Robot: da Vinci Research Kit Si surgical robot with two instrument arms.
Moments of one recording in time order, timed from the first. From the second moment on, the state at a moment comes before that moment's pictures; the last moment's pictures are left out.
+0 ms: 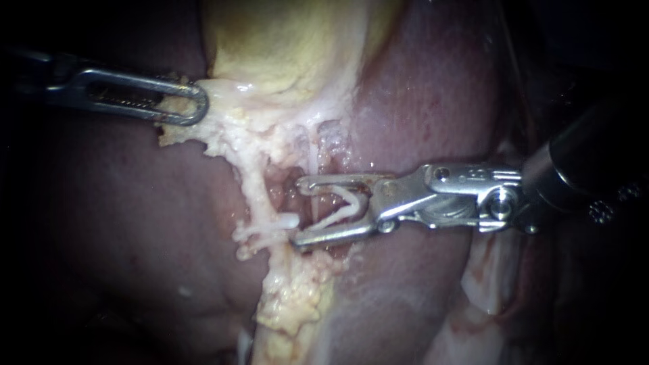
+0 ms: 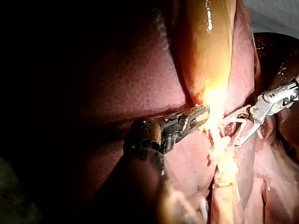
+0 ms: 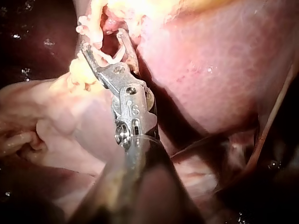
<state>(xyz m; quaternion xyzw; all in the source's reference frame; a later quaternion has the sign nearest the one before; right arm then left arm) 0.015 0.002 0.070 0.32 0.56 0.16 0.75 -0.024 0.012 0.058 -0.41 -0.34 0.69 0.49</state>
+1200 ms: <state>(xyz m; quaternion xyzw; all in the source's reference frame) 0.024 0.005 0.071 0.37 0.63 0.19 0.65 -0.024 0.012 0.059 -0.41 -0.34 0.69 0.49</state>
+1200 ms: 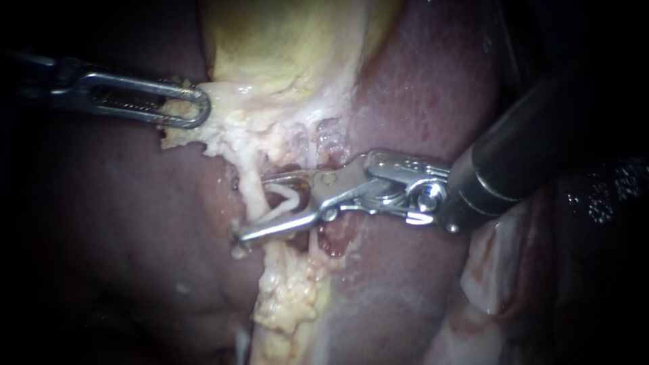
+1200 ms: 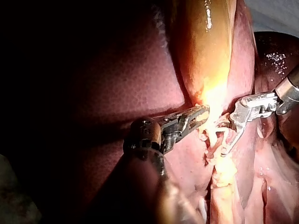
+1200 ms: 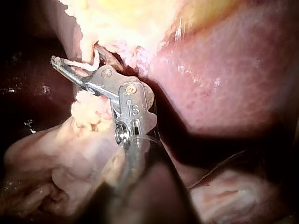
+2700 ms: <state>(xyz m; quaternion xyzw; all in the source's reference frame) 0.022 0.006 0.062 0.43 0.61 0.30 0.60 -0.024 0.012 0.059 -0.41 -0.34 0.69 0.49</state>
